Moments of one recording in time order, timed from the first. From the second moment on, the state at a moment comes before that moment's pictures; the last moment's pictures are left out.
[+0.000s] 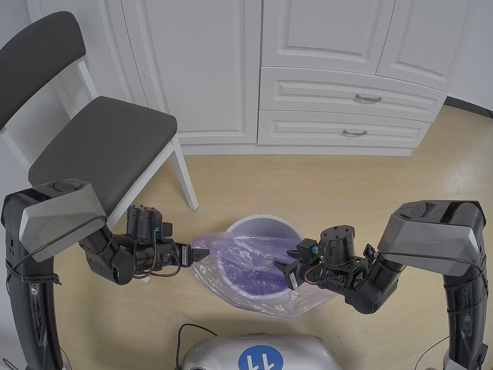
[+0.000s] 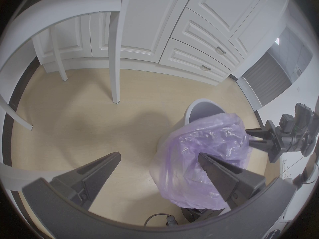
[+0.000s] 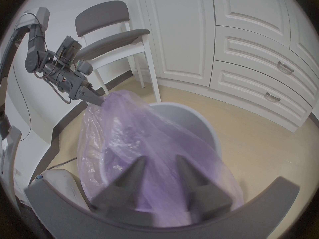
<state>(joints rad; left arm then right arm) -0.28 2.31 -0.87 -0.81 -0.23 -0.13 0.56 2.39 -0.82 -1.14 0.04 -0.14</state>
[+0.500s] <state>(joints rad) -0.28 2.29 -0.85 -0.92 -0.24 -0.14 0.53 2.42 -0.98 -1.15 -0.02 0.00</state>
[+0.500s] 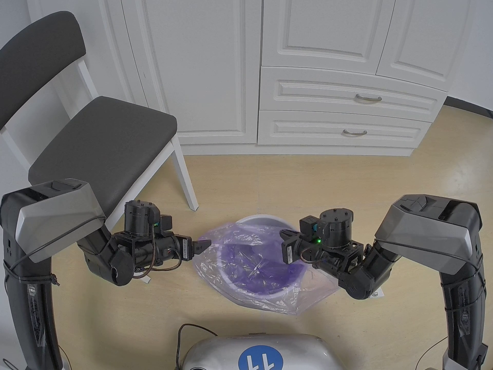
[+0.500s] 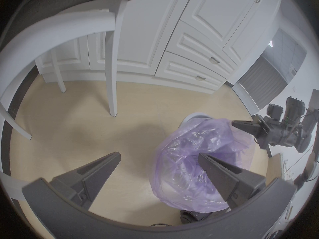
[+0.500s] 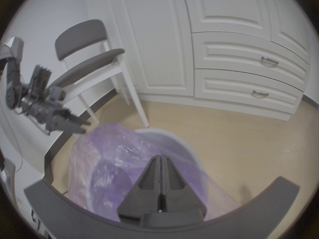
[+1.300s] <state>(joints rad) -0.30 2.22 -0.80 -1.03 -0.24 -0.14 0.45 2.69 -1.60 -1.05 -0.24 0.25</state>
